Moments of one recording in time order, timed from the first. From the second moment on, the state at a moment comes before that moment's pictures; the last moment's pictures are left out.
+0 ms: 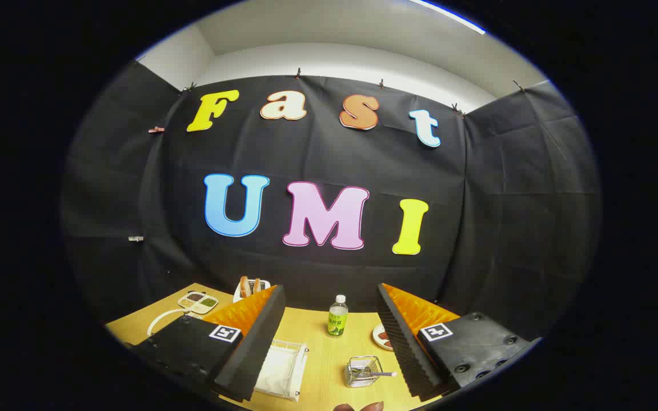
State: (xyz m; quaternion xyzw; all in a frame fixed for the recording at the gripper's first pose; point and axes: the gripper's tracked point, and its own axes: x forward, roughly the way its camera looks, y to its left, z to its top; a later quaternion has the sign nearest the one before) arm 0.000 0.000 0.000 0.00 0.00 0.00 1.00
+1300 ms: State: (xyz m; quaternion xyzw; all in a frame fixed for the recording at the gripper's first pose) arm 0.034 0.109 -0.074 0.06 0.20 0.10 0.97
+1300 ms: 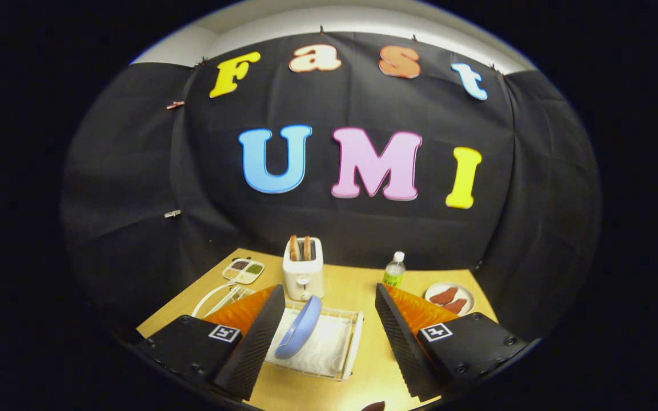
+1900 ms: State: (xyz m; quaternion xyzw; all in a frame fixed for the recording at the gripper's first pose) arm 0.080 0.164 -0.241 0.09 0.44 0.02 0.90
